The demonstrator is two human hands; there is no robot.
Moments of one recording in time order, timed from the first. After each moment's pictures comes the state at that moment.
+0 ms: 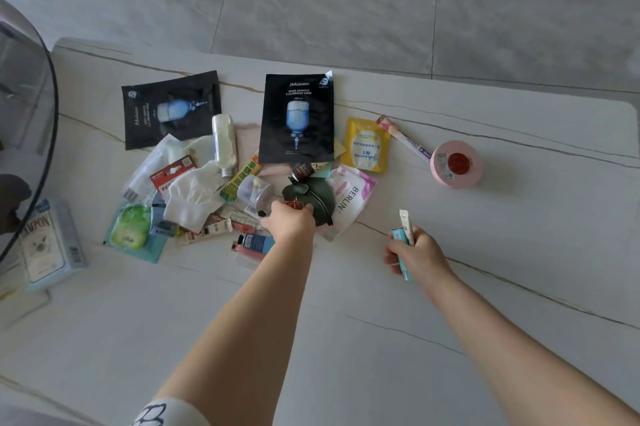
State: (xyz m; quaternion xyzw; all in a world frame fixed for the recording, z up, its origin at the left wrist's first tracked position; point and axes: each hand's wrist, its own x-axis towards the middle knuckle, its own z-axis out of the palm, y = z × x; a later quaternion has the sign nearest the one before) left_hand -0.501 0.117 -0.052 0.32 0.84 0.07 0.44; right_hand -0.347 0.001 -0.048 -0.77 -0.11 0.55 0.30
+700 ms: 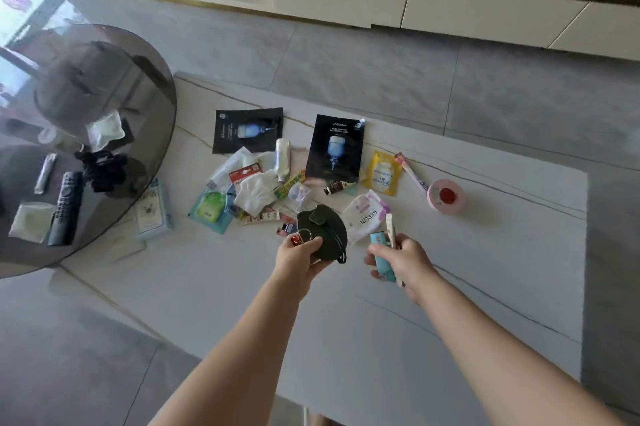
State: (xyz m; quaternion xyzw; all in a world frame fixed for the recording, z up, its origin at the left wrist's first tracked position) left_hand -0.563 0.022 0.101 0.05 0.64 0.31 0.70; right_hand -0.388 -0.016 0.101 -0.70 -0.16 0.62 0.32
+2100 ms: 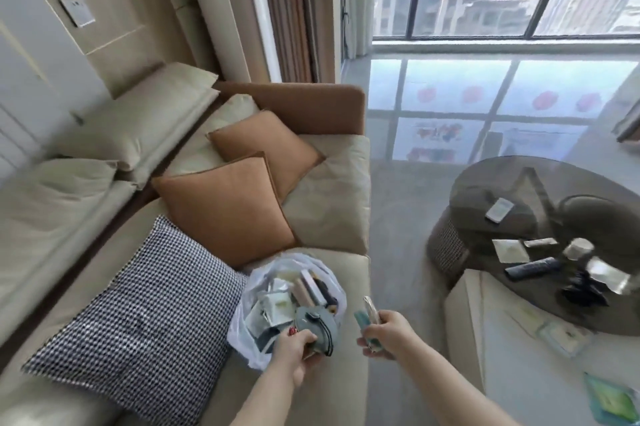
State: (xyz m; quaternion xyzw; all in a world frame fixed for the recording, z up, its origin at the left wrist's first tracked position) left_hand -1.011 -0.518 0.334 -0.33 0.55 0.71 0.30; right_hand -0.983 -0.338 0.334 -0.37 -0.61 0.66 -0.23
